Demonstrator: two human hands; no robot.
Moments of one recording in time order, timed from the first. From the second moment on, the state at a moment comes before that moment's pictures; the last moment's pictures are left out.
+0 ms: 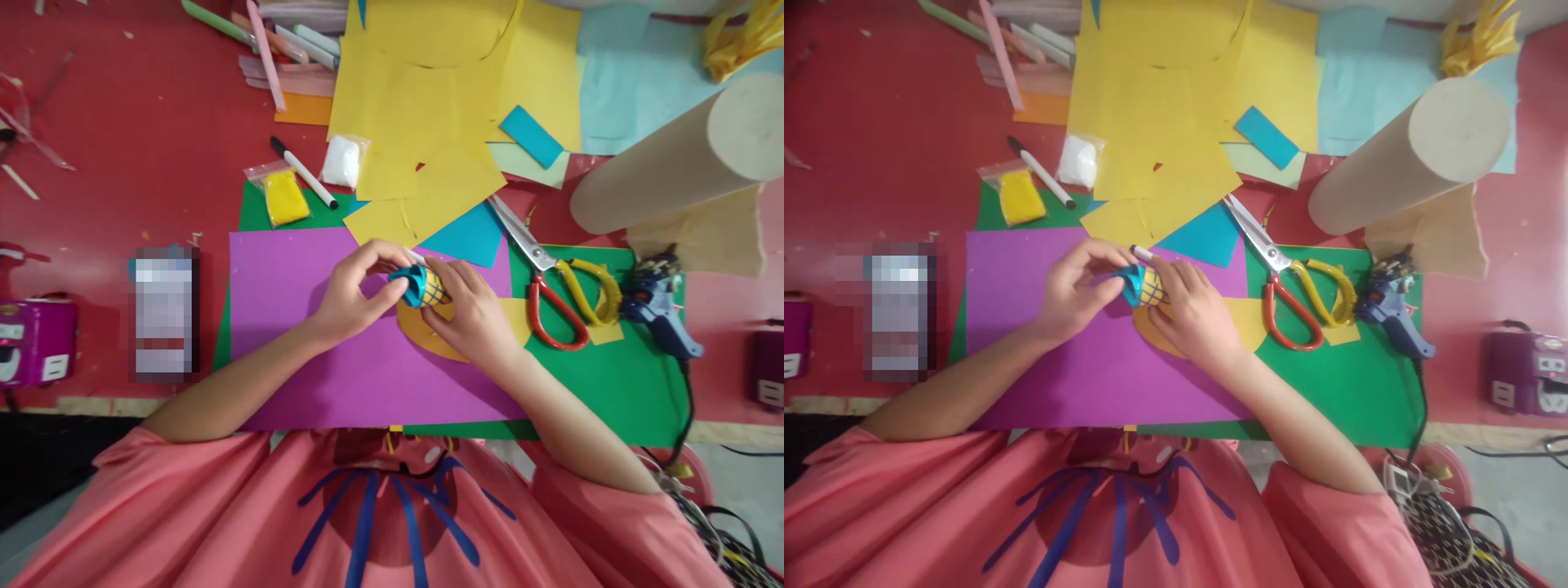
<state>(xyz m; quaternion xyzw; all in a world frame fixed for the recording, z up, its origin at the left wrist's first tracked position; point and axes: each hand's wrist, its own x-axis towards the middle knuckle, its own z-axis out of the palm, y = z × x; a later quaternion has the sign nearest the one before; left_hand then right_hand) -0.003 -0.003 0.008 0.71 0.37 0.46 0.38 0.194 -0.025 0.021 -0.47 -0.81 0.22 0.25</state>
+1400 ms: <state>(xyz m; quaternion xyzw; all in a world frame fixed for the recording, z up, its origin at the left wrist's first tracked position) 0.003 -0.002 0.001 0.52 0.31 0.41 0.68 0.172 -0.035 0.011 -0.23 -0.32 0.86 0.33</state>
